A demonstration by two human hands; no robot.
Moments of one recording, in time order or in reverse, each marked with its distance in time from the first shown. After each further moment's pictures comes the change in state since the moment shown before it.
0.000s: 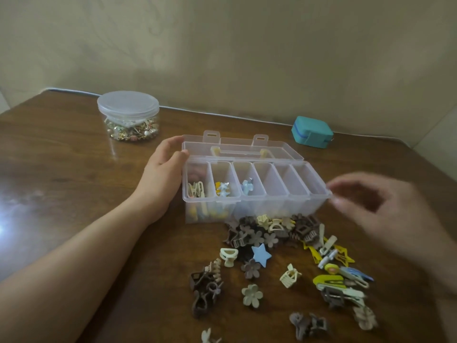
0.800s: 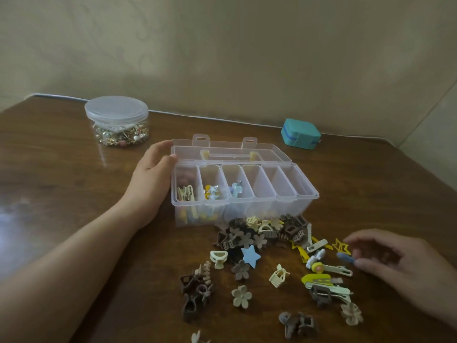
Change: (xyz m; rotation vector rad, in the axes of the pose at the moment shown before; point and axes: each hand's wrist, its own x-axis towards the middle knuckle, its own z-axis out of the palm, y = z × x) left_hand -0.001 0.002 0.000 -0.003 0.016 0.004; right_hand -0.061 0.045 -0.014 -0.017 -0.216 0.188
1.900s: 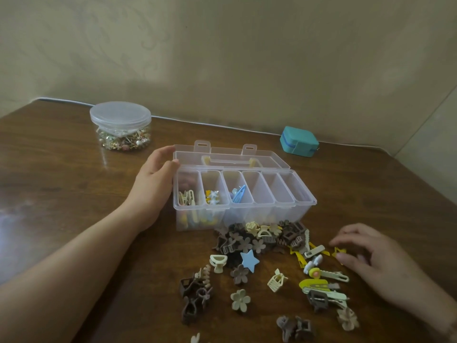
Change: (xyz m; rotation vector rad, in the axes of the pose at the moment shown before) left_hand 0.001 -0.001 0.000 0.009 -0.008 -0.007; right_hand 0.022 0.015 0.017 -0.120 -0.022 0.023
